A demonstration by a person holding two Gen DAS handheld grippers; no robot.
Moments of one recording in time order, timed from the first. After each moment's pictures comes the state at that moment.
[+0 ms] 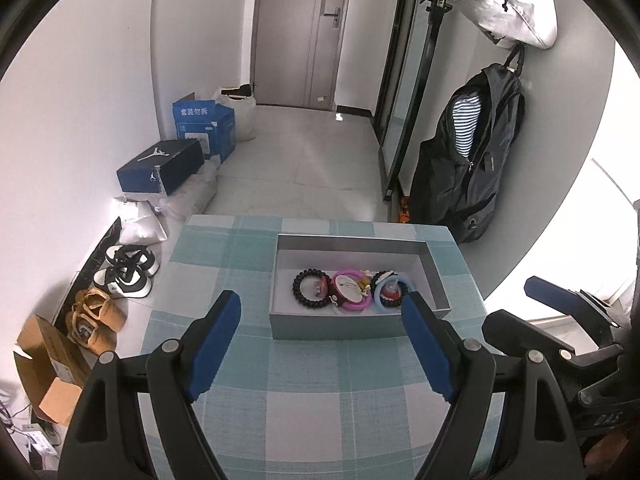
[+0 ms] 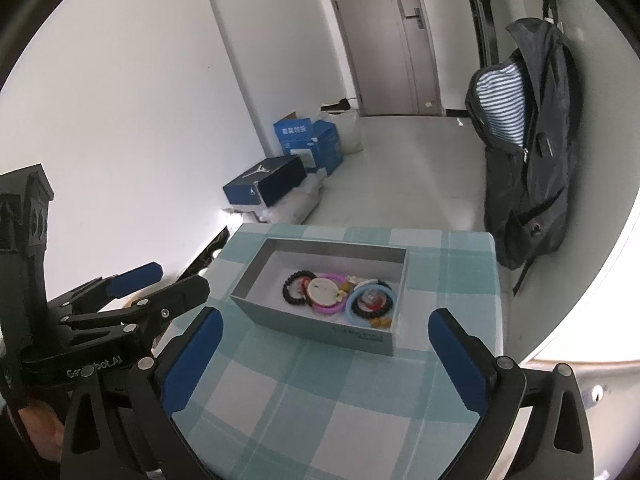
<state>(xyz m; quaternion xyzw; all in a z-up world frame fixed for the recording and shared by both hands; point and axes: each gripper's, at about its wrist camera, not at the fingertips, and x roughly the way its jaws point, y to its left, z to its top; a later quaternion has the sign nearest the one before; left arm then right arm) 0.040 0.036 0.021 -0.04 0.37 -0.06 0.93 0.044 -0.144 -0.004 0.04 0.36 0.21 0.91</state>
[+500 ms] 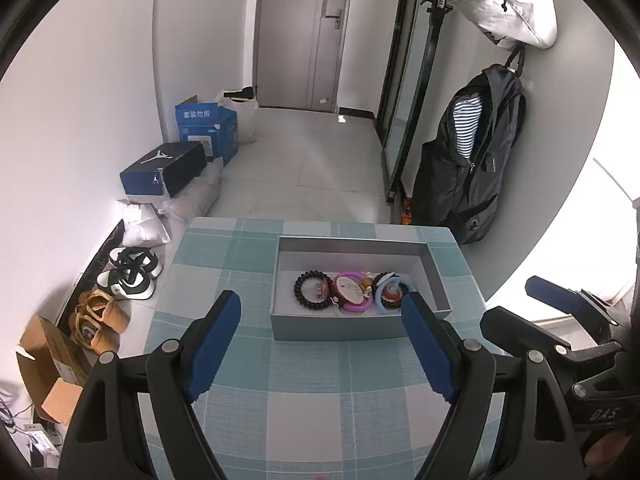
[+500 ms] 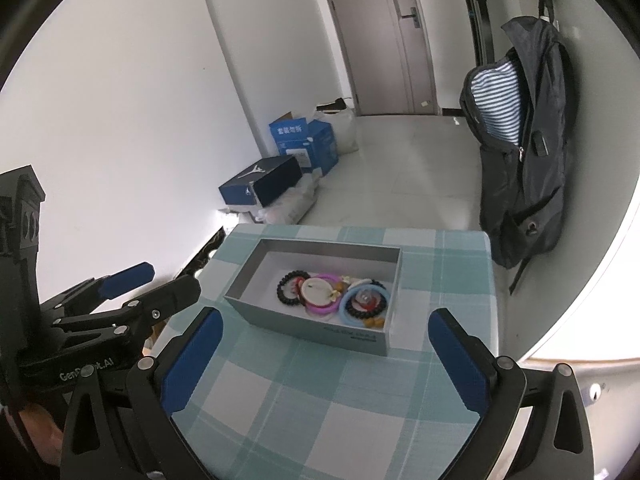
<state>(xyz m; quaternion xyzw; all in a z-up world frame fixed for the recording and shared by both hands) 0.037 0.035 0.021 -0.04 0.37 -0.05 0.93 0.046 -0.147 -0.006 0.04 0.36 0.20 0.91</state>
